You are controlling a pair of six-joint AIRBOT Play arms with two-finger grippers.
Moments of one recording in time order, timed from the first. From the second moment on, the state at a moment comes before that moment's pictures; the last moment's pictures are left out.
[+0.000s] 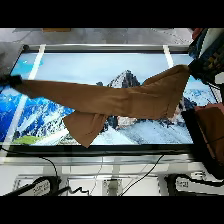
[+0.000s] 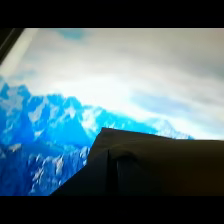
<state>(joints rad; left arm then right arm) 0.29 -1.27 1.31 1.75 -0.77 -1.63 -0.29 -1.41 1.40 -1.25 0.60 1.76</state>
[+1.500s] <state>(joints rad) 0.37 -1.27 1.02 1.78 -0.89 -1.52 -0.57 -1.45 0.87 -0.87 1.11 1.33</state>
